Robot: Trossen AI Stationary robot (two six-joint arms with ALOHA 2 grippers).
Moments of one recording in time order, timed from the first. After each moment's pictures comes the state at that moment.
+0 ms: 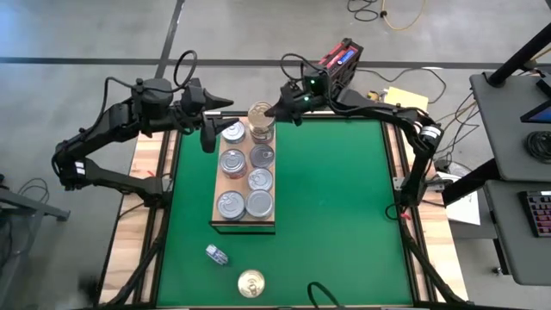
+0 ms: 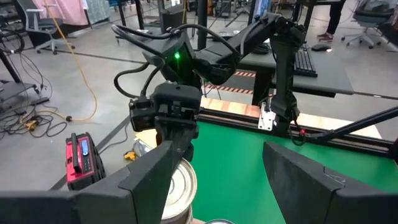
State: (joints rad) left arm 0.27 1.13 1.54 -0.66 -0.07 0.00; right arm -0.59 1.83 1.54 -0.02 -0.81 1.16
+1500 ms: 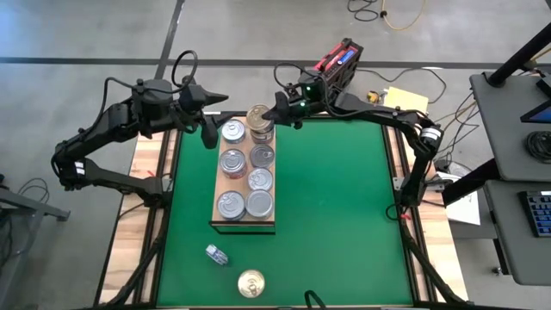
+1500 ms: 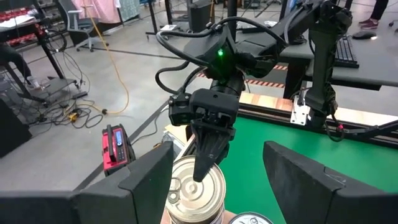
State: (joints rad) left arm 0.27 1.12 1.54 -0.69 -0.20 0.03; right arm -0.53 1.82 1.54 -0.10 -0.60 1.14
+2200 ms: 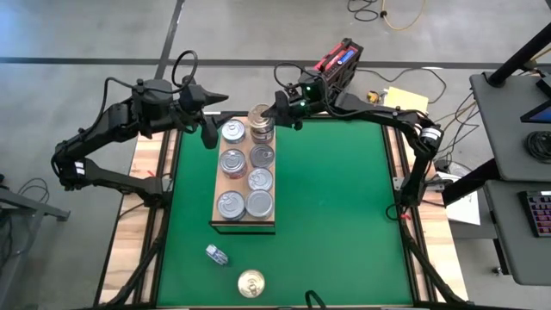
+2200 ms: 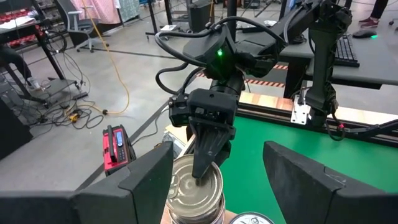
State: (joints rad) left arm 0.27 1.12 1.54 -0.69 -0.20 0.04; right arm -0.53 1.82 1.54 -0.10 -0.60 1.19
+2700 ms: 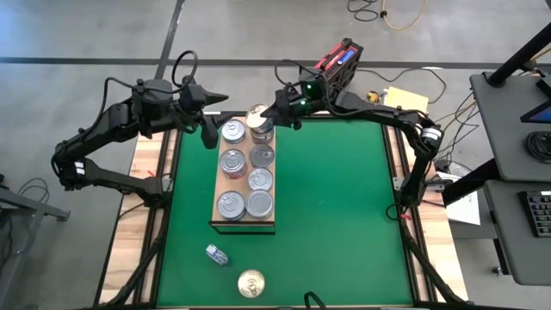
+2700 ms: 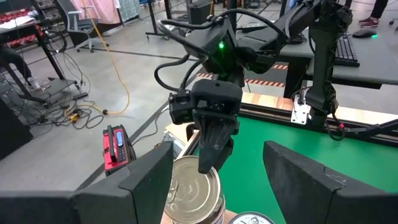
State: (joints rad) left arm 0.27 1.12 1.54 -0.69 -0.20 0.04; right arm -0.53 1.82 1.57 -0.10 -0.66 1.19
